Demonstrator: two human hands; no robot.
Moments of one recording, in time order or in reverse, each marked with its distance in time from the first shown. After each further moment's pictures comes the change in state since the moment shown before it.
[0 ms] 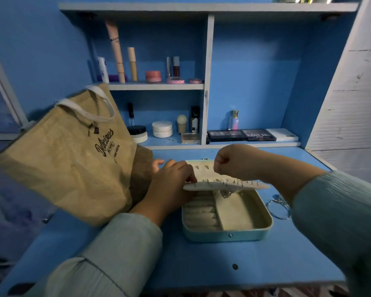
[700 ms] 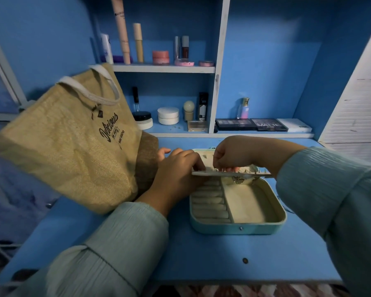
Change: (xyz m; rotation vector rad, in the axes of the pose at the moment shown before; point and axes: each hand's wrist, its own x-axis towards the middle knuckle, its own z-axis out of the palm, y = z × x) left_hand -0.001 -0.007 0.009 -0.122 0.137 0.014; right_hand 0.041 -0.006 0.013 -0.104 -0.234 0.065
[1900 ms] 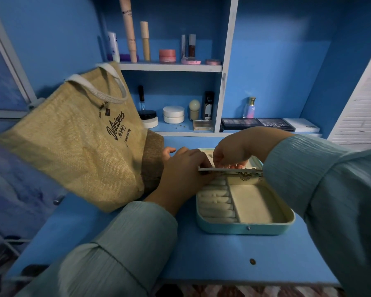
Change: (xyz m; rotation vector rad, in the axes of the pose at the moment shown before) left_hand 0.003 0.003 0.003 0.027 -0.008 -0.089; right_hand 0.024 -0.013 -0.005 -0.252 -0.250 0.008
